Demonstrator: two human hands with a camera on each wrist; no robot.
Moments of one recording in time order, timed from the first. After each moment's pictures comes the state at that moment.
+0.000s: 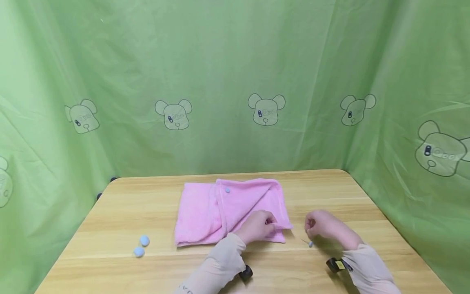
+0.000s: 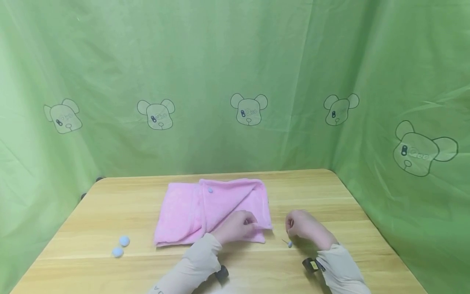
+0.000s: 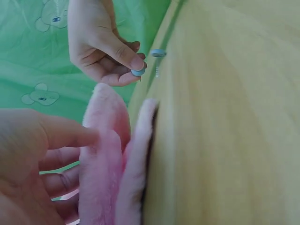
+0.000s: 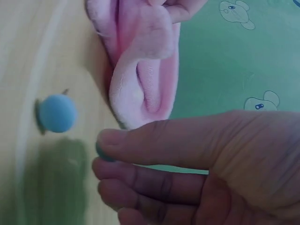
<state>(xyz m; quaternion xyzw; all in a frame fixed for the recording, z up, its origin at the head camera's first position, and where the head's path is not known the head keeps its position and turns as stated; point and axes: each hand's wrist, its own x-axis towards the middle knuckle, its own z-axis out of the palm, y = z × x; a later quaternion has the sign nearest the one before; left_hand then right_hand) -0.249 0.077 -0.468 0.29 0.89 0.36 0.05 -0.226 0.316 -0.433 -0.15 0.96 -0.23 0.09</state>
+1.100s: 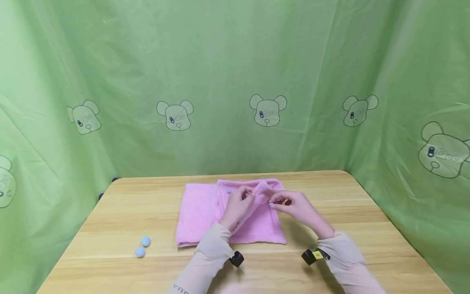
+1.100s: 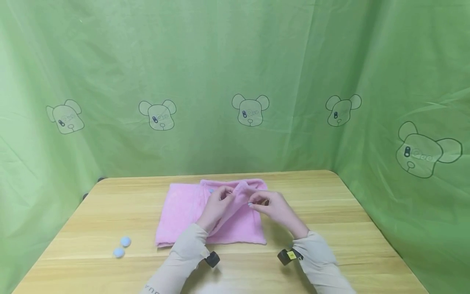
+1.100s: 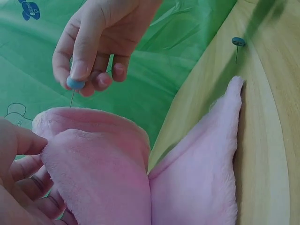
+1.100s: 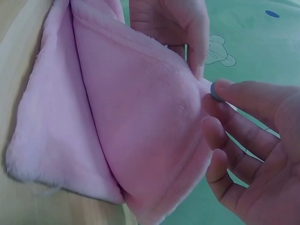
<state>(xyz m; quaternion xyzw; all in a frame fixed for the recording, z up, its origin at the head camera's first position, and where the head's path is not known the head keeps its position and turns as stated) -0.276 0.039 -0.440 0.10 0.78 0.62 -0.03 -0.256 0.245 -0.416 -0.24 0.87 -0.42 -0.07</state>
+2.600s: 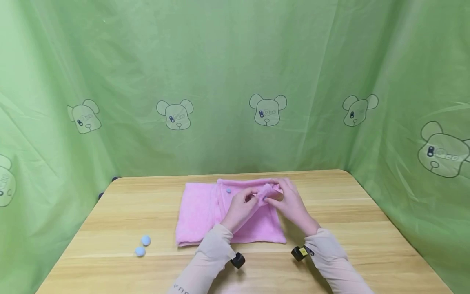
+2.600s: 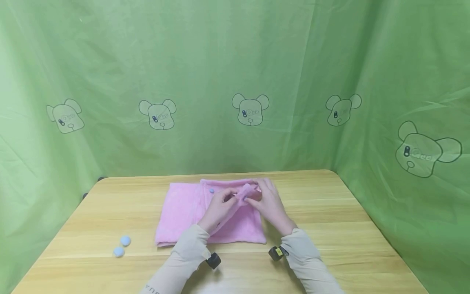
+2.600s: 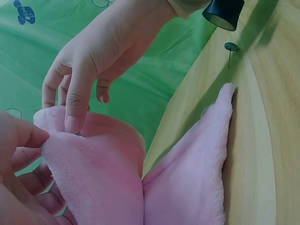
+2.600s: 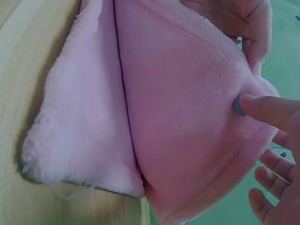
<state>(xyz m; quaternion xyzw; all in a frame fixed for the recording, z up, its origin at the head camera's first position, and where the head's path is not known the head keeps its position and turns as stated) -0.268 0.041 -0.438 0.16 0.77 0.61 0.00 -0.273 0.225 -0.434 -0.18 0.90 -0.35 -0.21</state>
